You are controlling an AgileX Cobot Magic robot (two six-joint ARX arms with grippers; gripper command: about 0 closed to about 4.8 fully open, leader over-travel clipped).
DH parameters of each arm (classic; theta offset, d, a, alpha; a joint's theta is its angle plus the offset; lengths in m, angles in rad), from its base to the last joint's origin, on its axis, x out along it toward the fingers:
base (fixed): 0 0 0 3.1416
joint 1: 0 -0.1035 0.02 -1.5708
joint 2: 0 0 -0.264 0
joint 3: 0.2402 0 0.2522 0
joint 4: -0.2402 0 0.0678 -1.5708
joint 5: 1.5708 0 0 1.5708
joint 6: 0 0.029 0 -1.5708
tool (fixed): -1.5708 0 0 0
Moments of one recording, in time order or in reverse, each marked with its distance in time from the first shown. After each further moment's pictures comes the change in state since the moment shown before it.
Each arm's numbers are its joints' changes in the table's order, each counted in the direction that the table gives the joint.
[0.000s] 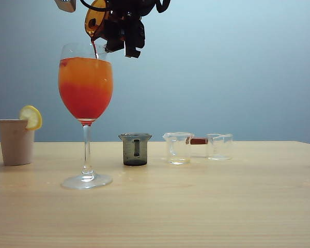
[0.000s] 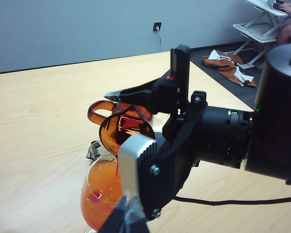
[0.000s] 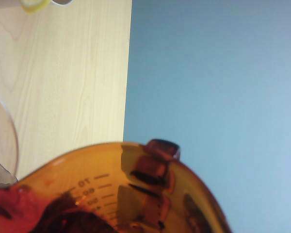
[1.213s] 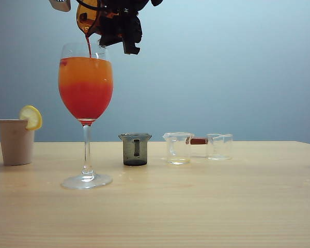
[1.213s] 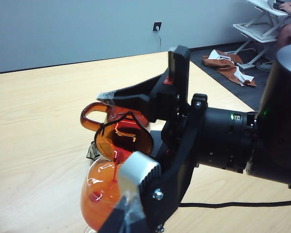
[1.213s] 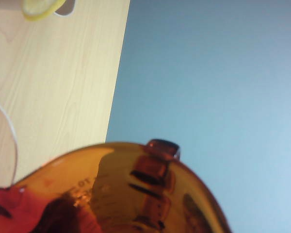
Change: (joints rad) left arm 0.000 -0.001 0.000 0.001 0.000 0.000; right arm -0.019 0.000 0.000 0.034 0.023 -0.132
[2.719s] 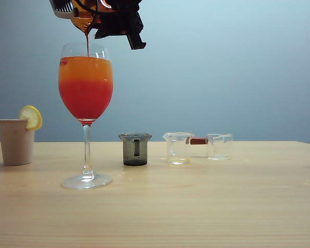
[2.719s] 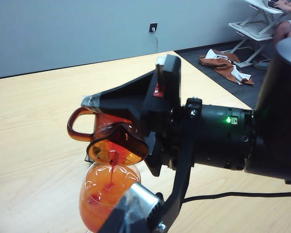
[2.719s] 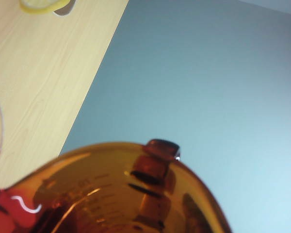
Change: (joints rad) left arm 0.000 0.000 0.000 0.006 -0.016 0.024; right arm 0.000 0.000 0.000 0.051 0.068 -0.288
